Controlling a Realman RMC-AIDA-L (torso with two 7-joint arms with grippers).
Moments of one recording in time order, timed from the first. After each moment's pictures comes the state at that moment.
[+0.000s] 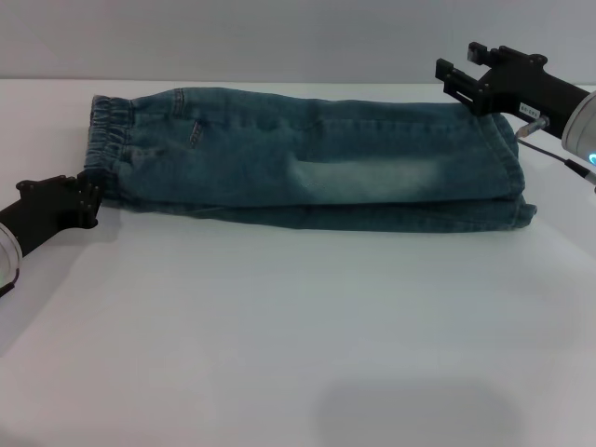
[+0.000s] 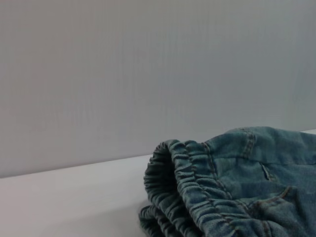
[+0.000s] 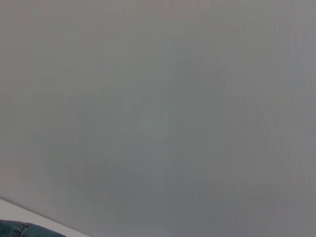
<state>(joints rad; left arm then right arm) -0.48 -2.06 0.71 0.32 1.47 0.85 -0.89 0.70 2.08 -0.68 -0.38 -1.53 -0.92 1.01</state>
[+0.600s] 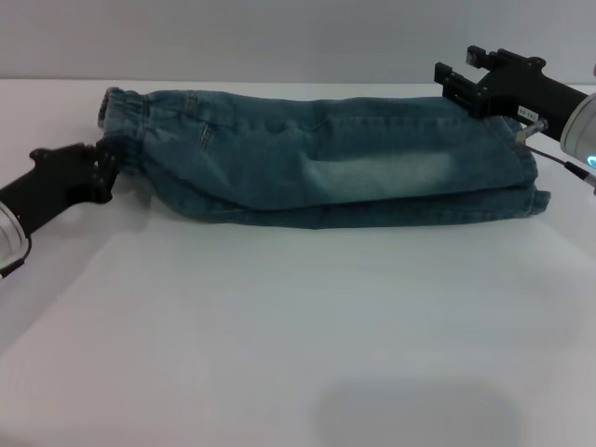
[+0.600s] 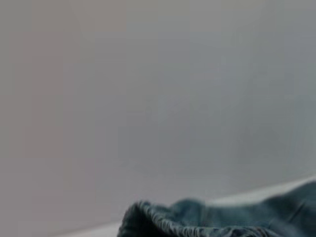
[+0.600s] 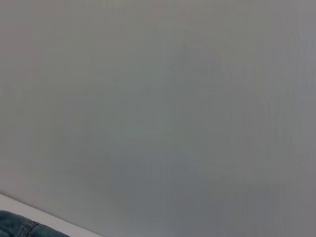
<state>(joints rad) -0.47 -2.06 0.71 0.37 1.47 1.05 -0.92 0.70 2.08 -0.69 -0.37 -1.53 -0.92 1.00</state>
